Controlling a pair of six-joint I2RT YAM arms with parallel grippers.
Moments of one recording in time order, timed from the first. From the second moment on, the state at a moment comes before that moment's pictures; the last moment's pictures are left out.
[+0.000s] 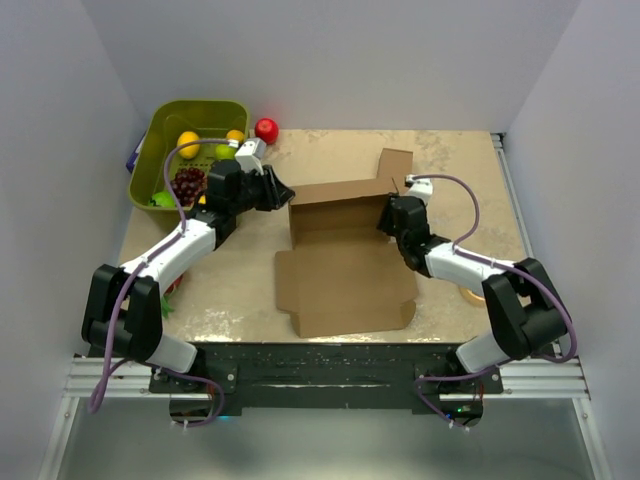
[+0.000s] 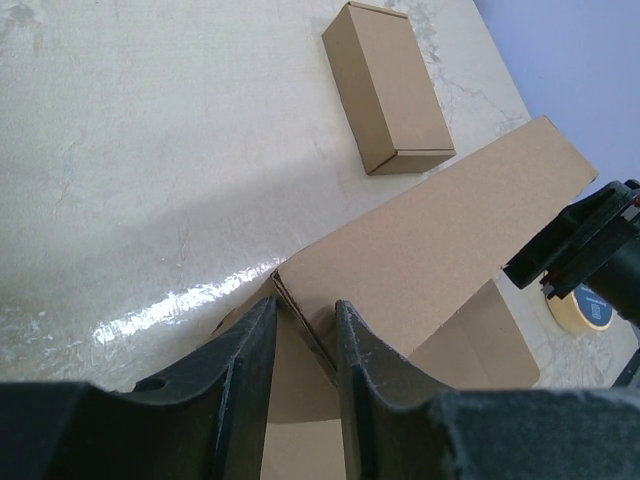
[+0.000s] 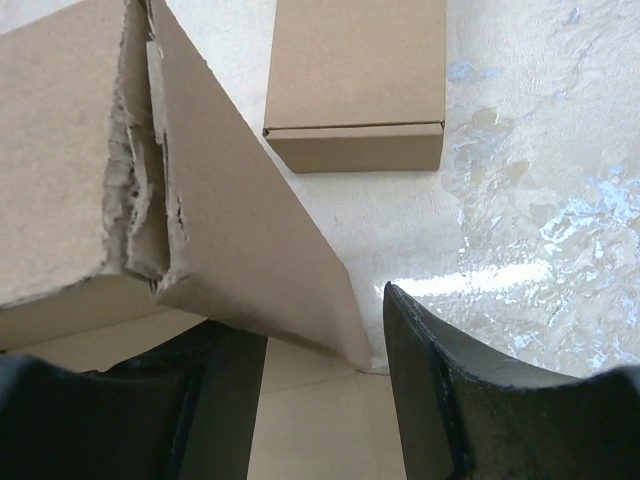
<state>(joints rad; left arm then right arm) -0.32 1.48 0.97 0.13 0.34 -0.41 0.45 1.51 0.74 0.26 0.43 0.47</state>
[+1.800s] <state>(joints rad) -0.54 1.25 0.99 0.02 0.12 -0.04 0.44 1.10 0.78 -0.01 0.37 0.39</state>
